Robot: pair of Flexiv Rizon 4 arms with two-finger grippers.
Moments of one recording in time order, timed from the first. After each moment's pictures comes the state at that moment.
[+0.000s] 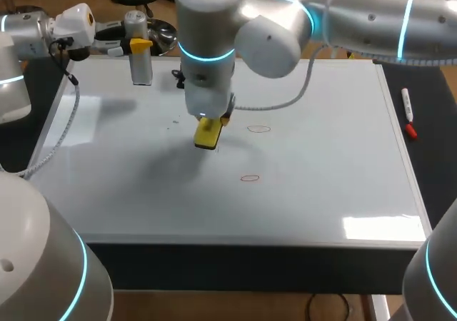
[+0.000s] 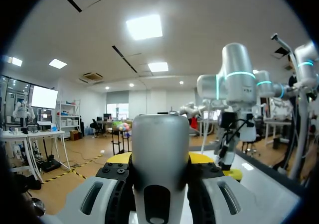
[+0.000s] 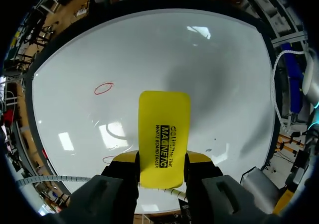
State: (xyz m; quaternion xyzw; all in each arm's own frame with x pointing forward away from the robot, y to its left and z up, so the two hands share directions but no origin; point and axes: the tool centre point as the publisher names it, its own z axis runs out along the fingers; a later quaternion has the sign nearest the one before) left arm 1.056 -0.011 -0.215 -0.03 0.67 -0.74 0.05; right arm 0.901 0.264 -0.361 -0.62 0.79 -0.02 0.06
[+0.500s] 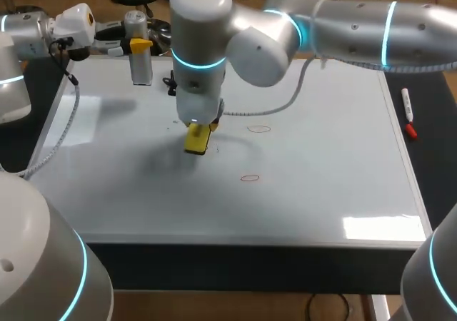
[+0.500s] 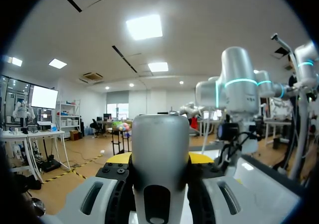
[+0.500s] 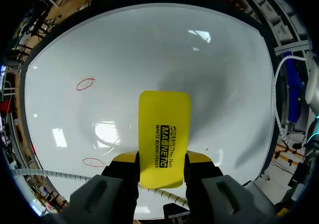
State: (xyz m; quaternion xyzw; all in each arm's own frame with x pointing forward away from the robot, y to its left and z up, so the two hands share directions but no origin) left arm 1.056 -0.011 -0.215 -0.03 0.67 -0.74 0.05; right arm 0.909 0.292 -0.389 -0.64 0.77 0.00 0.06
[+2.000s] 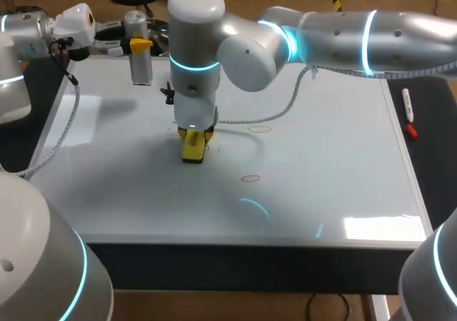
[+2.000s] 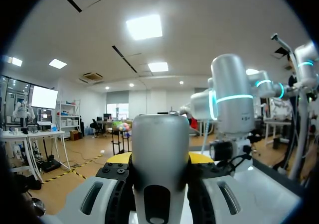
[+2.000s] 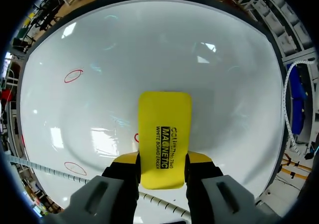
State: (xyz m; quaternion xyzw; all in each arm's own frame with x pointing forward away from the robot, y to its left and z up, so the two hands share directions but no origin) left arm 1.056 -0.011 -0.215 -0.03 0.67 -0.74 0.05; right arm 0.909 0.297 -0.435 -0.66 0.75 0.03 0.01
